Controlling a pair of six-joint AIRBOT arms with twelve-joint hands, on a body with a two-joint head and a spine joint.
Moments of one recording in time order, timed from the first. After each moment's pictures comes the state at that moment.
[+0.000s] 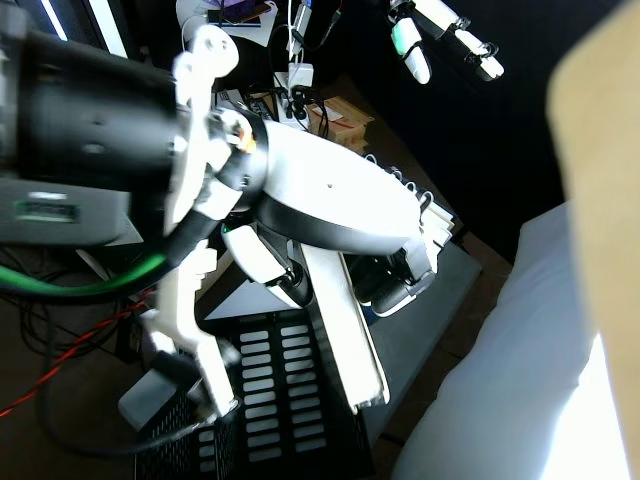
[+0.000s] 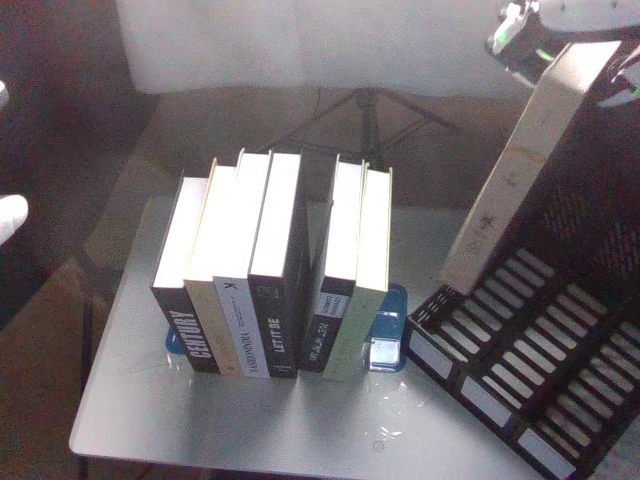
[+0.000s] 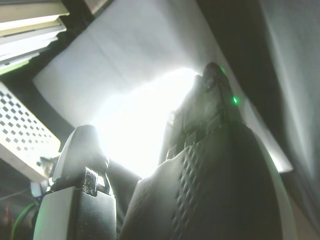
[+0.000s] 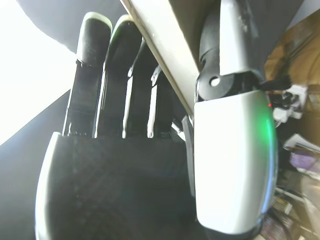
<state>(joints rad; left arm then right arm) 1.20 -0.94 1.19 -0.55 -1.32 0.54 0.23 -0.98 1.24 -2.37 0.39 0.79</state>
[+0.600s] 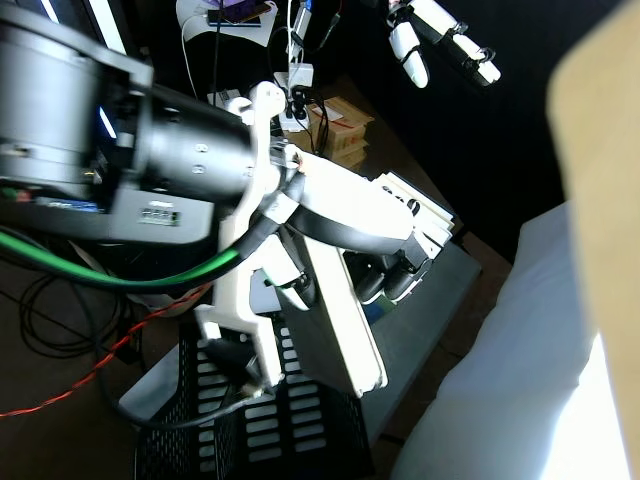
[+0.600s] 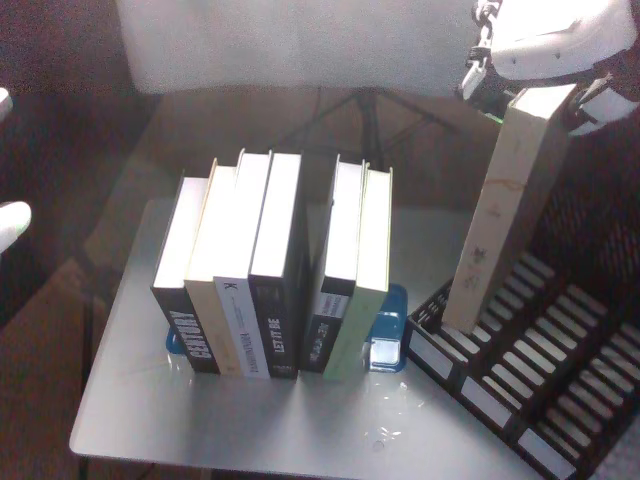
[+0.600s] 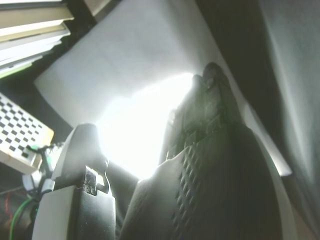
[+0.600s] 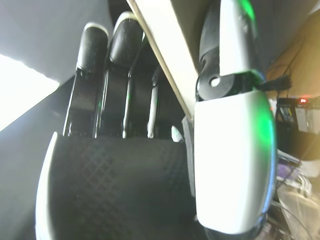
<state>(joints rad) 1.20 -0.96 1.20 -0.56 -1.32 0.53 0.16 -1.09 1.31 -2.43 0.39 0.80</state>
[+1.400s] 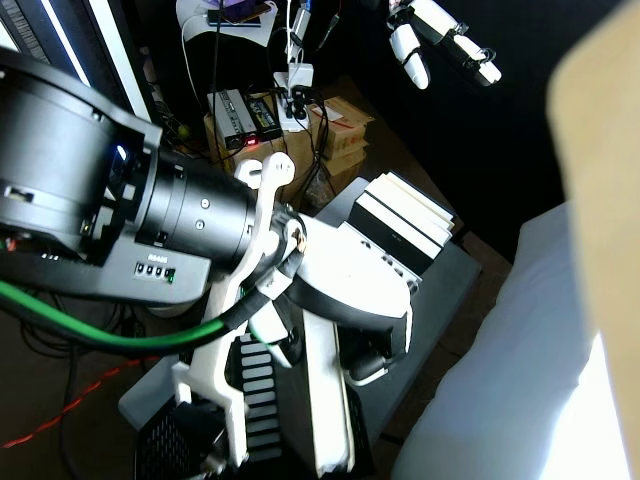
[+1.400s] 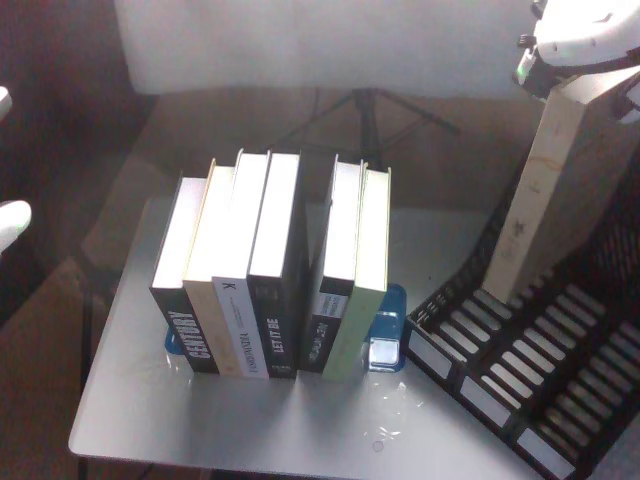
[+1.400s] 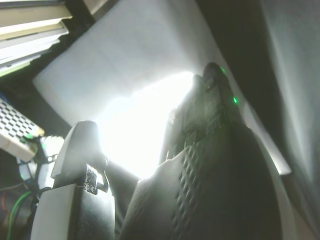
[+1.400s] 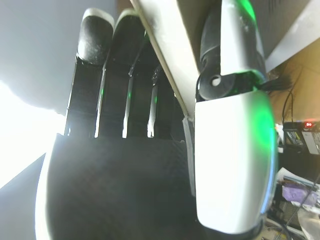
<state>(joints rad) 1.20 -0.97 1.21 -0.56 -1.33 0.53 0.15 -1.10 1.38 -2.71 0.37 1.05</state>
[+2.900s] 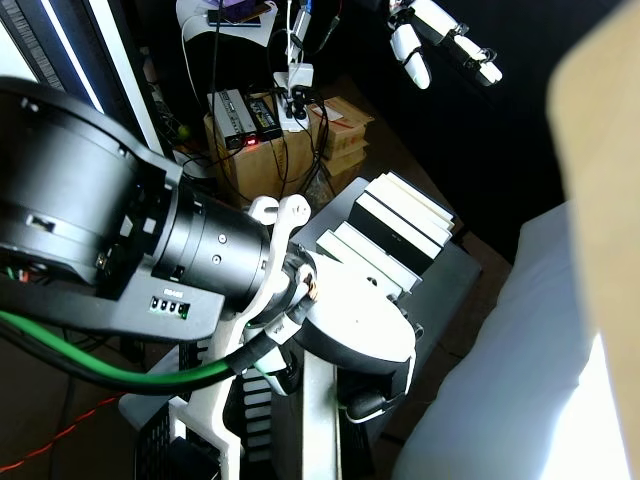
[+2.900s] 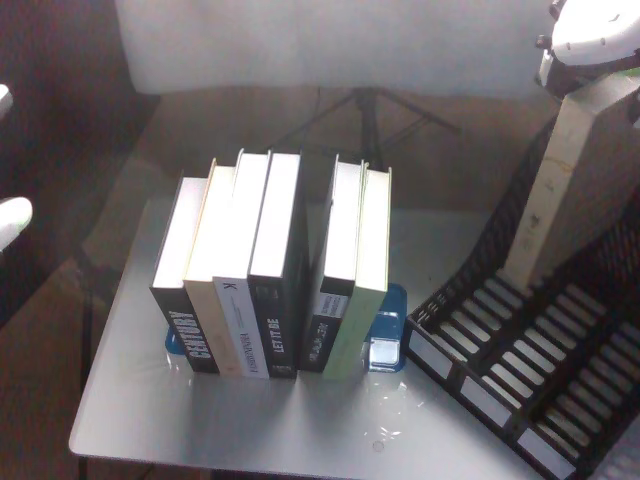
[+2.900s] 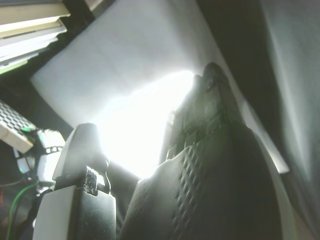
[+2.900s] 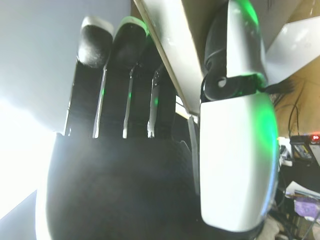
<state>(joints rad) 1.20 -0.98 1.22 -0.56 -1.33 0.52 0.12 -1.14 1.47 -2.81 0.38 1.17</state>
